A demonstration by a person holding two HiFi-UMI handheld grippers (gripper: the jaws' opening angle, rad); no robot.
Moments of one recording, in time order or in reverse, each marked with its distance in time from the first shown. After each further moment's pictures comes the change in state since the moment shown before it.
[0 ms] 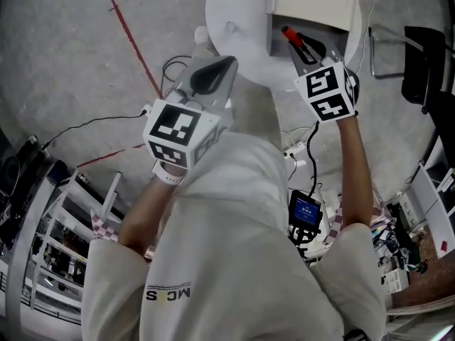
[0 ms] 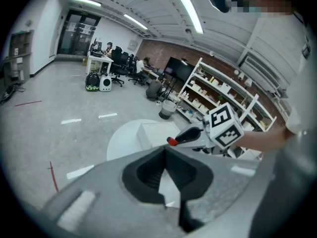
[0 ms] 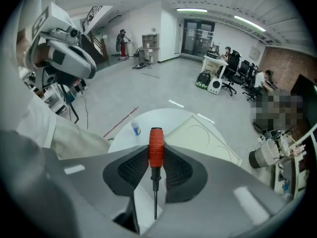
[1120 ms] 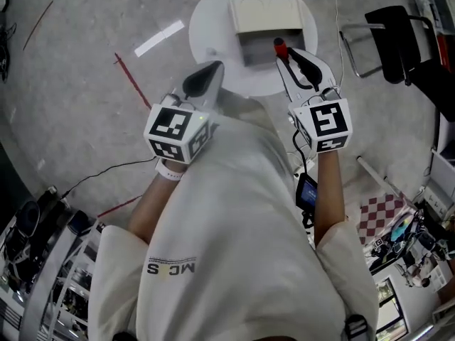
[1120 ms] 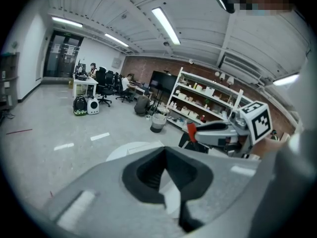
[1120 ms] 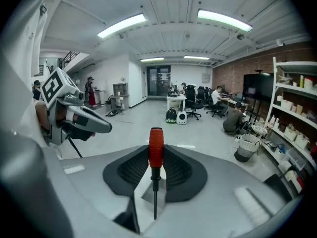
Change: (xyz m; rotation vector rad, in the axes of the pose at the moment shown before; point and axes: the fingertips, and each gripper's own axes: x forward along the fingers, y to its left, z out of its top) left arm -0.095 -0.097 0.065 0.199 -0.152 -0.049; right arm -0.232 0.045 0.065 0.299 -0.535 -0.269
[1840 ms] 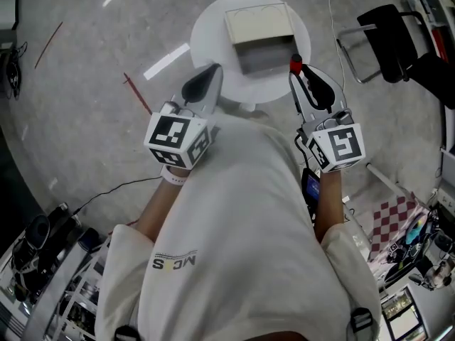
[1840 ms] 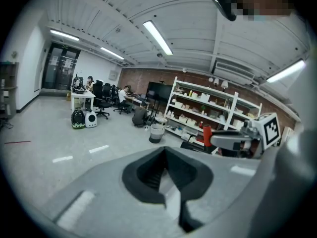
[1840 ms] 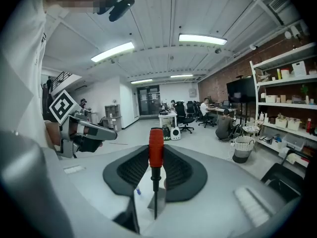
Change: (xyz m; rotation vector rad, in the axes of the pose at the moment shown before) left arm -0.027 -0.052 0.036 0.073 -0.116 0.001; right arm -0.103 -0.002 0.014 0.124 -0.253 -0.065
